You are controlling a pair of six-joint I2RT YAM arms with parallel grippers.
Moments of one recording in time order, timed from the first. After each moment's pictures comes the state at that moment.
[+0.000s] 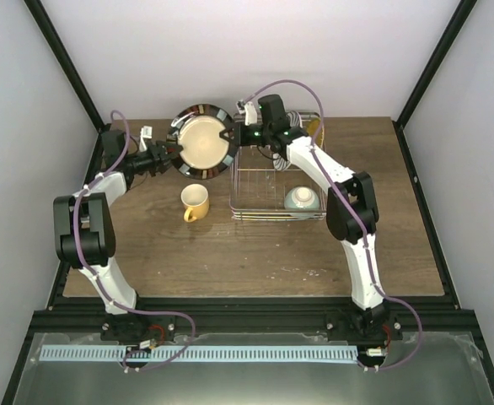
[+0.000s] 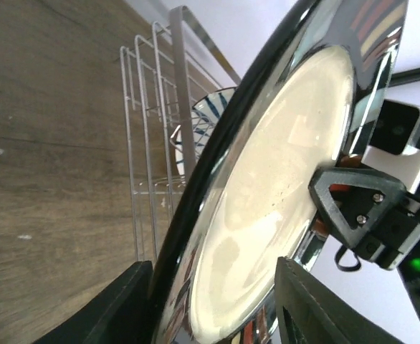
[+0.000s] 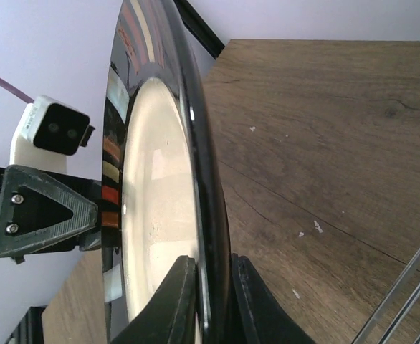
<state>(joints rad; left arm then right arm) 0.12 1.81 1.15 0.19 1.08 -0.84 0.49 2.21 1.99 -0.24 -0.62 0.44</state>
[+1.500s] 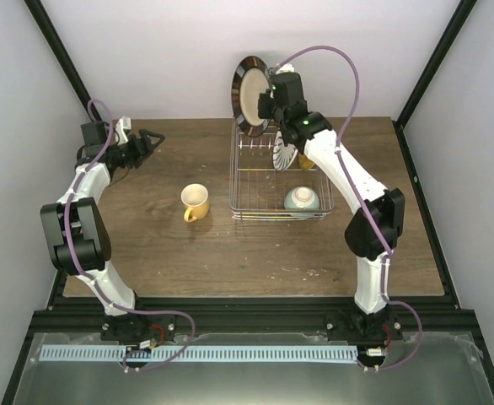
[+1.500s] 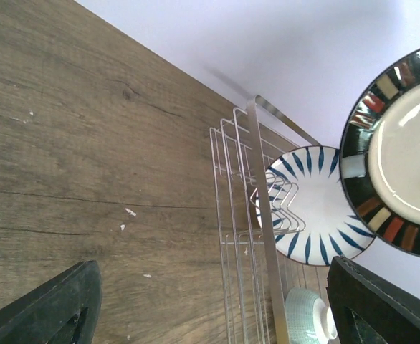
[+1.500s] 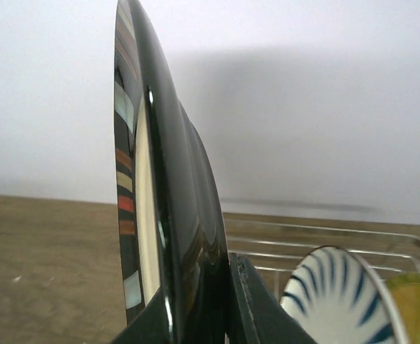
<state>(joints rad) 0.22 1.76 1.31 -0.16 0.85 -0.53 0.51 1.97 2.02 -0.38 0.23 0.24</state>
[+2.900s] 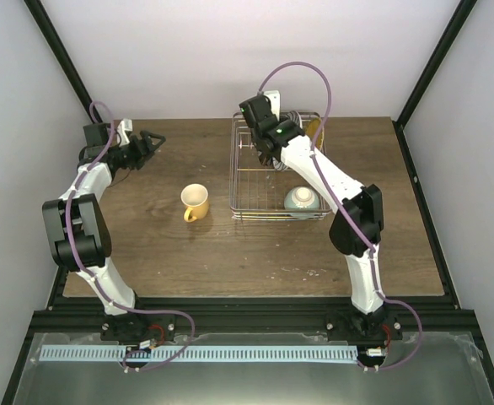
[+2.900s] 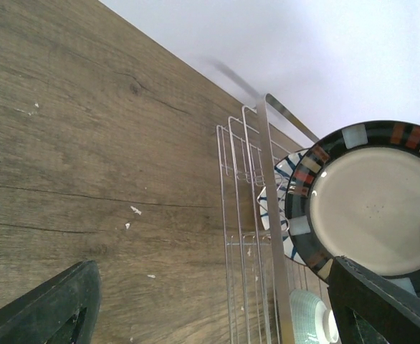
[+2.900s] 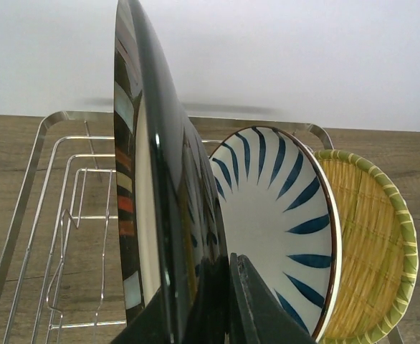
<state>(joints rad) 0.21 1.80 1.31 -0.14 0.85 -0.55 0.63 2.07 2.08 -0.71 0.68 0.31</state>
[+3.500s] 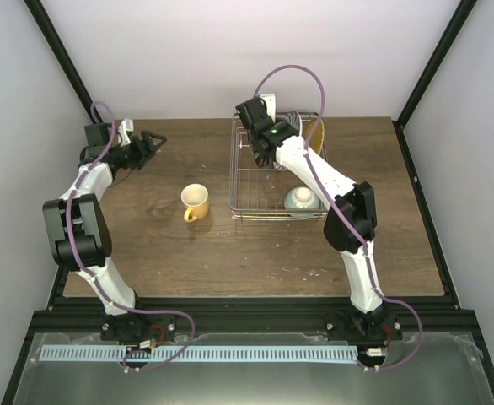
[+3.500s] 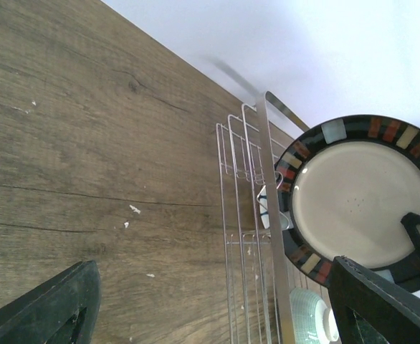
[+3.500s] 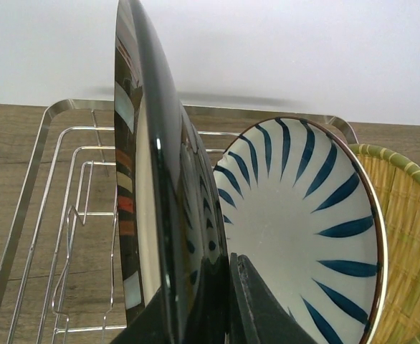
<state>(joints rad) 0.21 1.80 1.31 -0.14 0.85 -0.55 0.63 2.13 2.12 -0.71 0.66 0.32</state>
